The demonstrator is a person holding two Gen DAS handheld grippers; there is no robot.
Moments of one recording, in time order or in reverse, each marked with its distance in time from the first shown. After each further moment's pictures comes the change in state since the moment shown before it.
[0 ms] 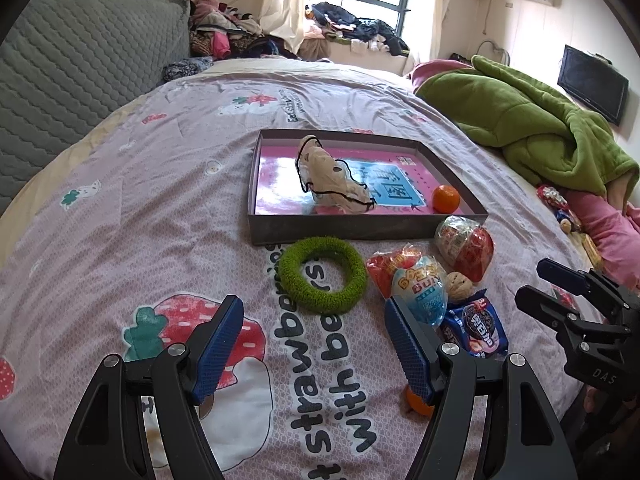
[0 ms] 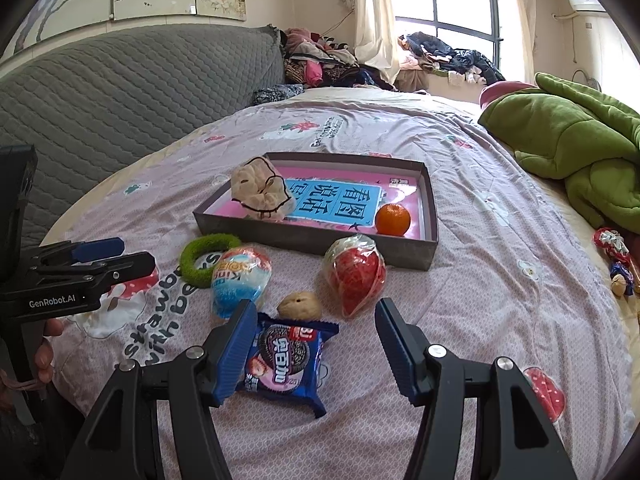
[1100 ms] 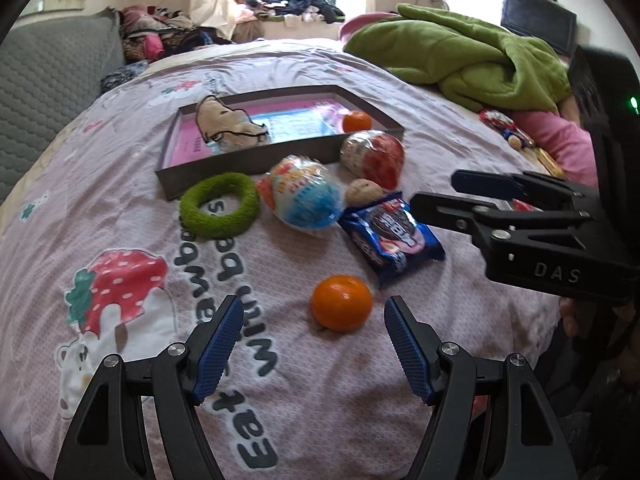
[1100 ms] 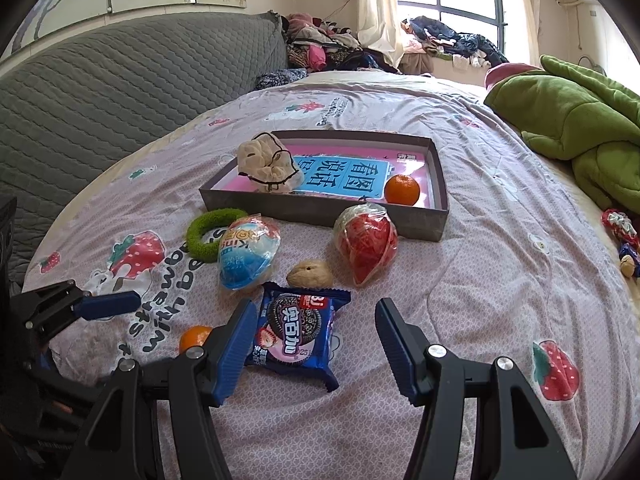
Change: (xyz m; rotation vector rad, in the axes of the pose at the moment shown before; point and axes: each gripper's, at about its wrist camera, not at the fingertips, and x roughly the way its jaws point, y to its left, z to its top) left arm -0.008 -0.067 -0.060 0.209 0.090 -0.107; right arm 0.006 0.003 -0.013 0.017 0.059 0.032
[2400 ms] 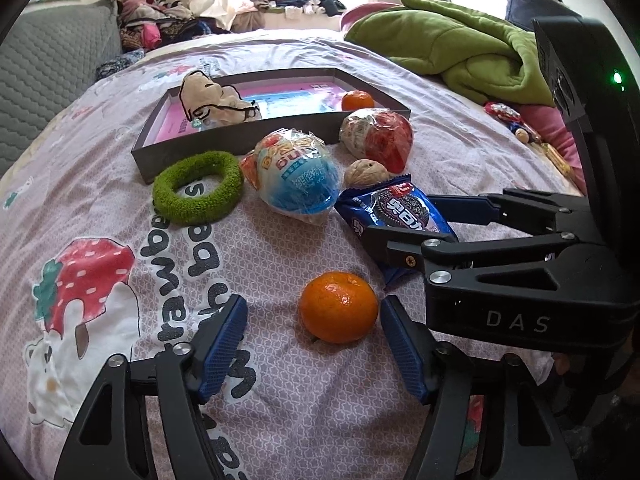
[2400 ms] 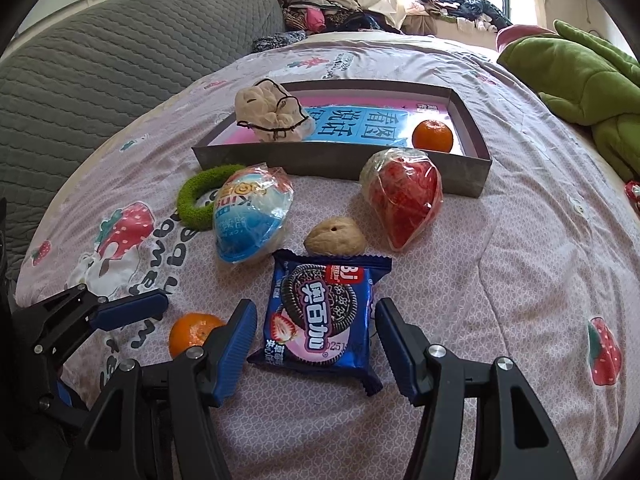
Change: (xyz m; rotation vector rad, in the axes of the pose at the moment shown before) left arm 0.037 0.002 -0.003 -0.027 0.025 -0.016; right arm 0.045 0.011 -0.009 0.037 0.139 0.019
